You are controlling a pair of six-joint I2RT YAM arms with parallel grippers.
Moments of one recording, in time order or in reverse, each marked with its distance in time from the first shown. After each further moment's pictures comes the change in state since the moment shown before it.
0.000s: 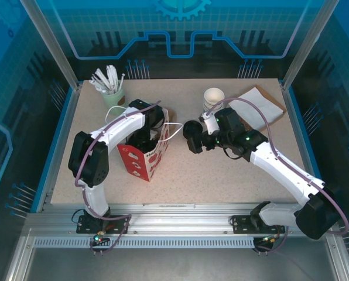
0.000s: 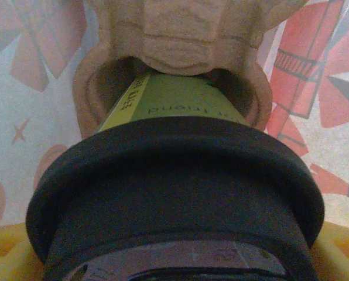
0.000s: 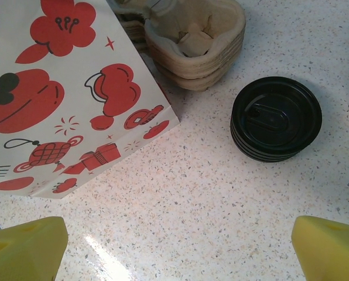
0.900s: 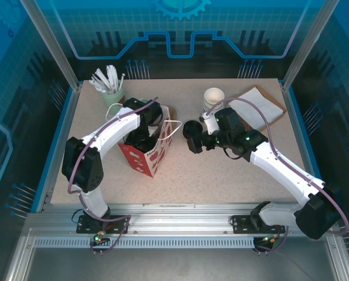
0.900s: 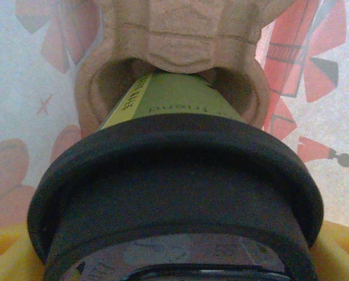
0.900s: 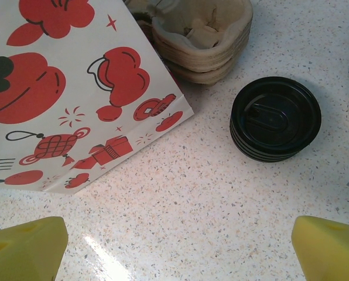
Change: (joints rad) left arm 0.000 -0.086 0.003 0.043 0.003 0.024; right arm 0.002 0.002 0.003 -0.002 0.003 0.000
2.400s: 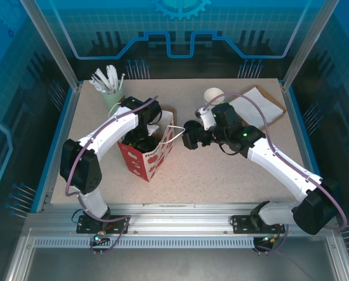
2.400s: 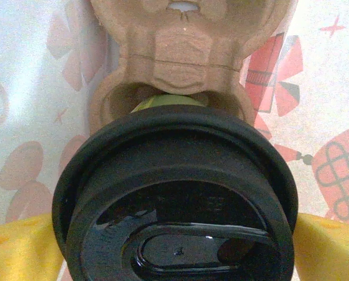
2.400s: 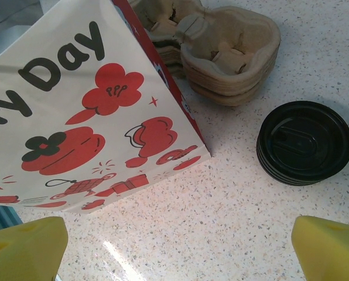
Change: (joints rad) left arm 0.000 -0.023 0.017 -0.016 0.011 0.074; right arm 0.017 0.043 0.068 0.019 -0.054 0.043
